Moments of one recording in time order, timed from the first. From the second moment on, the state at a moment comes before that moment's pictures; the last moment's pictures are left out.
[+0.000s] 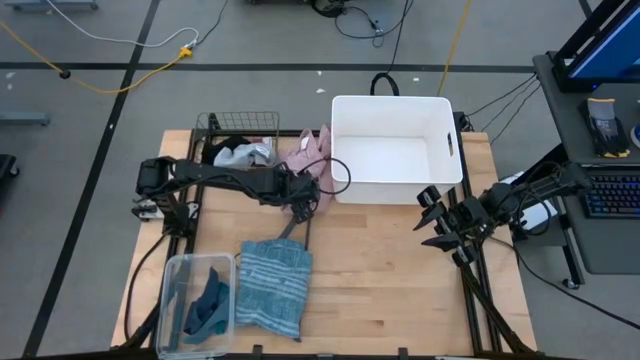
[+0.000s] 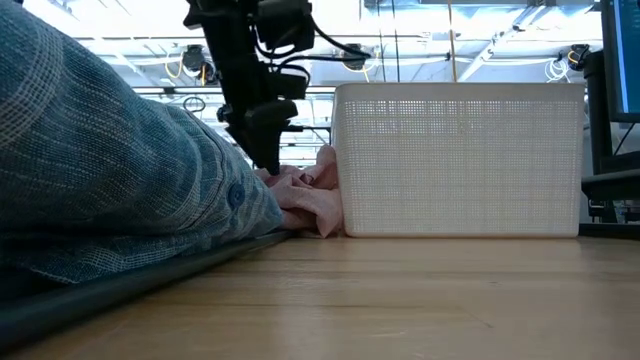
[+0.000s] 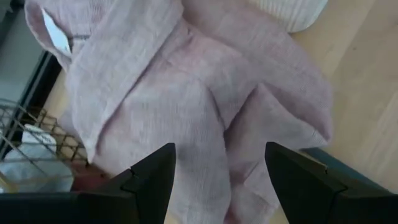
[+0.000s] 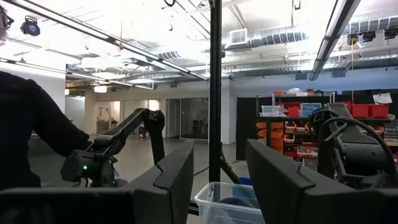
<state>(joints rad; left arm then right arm) 0.08 1.75 1.28 -0.75 -0.41 -0.31 0.37 0.62 0.44 0.60 -0.08 0.05</state>
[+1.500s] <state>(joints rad) 0.23 1.75 0.94 -0.28 -0.10 -0.27 0.37 0.62 0.44 0.62 -0.07 0.05</state>
